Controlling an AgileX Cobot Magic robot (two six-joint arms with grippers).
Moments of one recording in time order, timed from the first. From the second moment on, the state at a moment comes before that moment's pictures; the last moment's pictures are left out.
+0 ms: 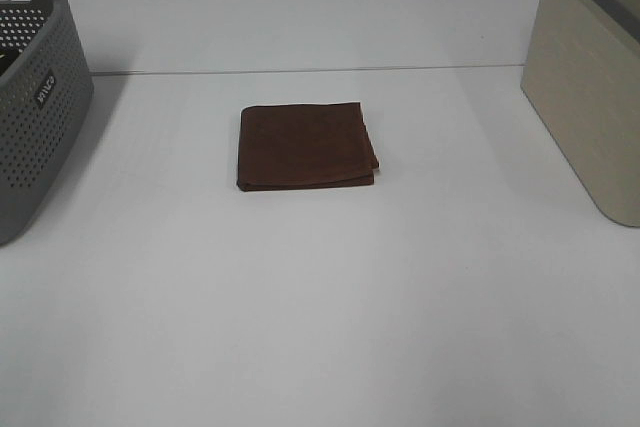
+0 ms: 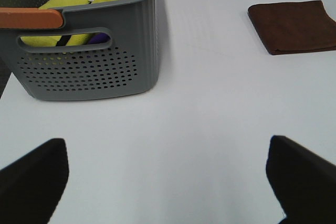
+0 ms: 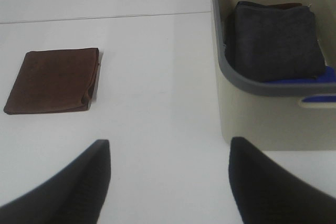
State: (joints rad) left arm 0.02 0.00 -0.50 -0.06 1.05 0.04; right arm 0.00 0.74 -0.84 0.19 0.75 -0.12
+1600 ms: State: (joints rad) left arm 0.02 0.00 -0.50 -0.06 1.05 0.04; right arm 0.22 2.41 -2.05 0.58 1.08 -0.20
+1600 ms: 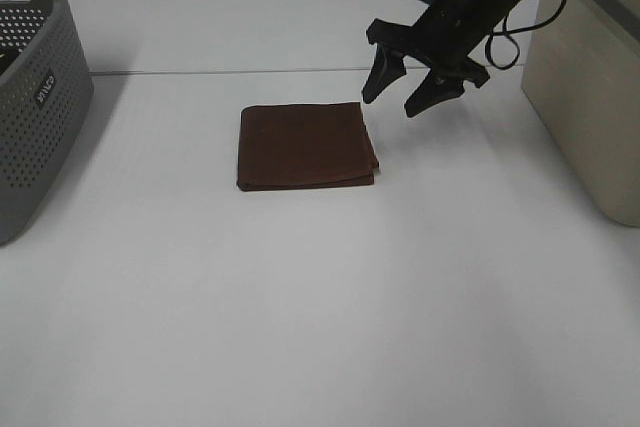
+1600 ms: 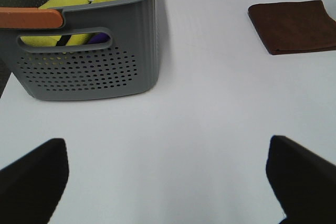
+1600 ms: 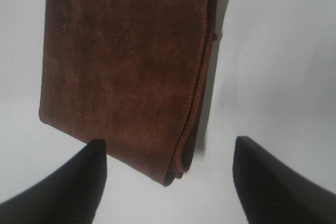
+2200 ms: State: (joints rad) left arm 0.02 0.00 -0.50 -0.06 1.05 0.04; right arm 0.20 2.63 -2.20 0.72 1.15 -0.23
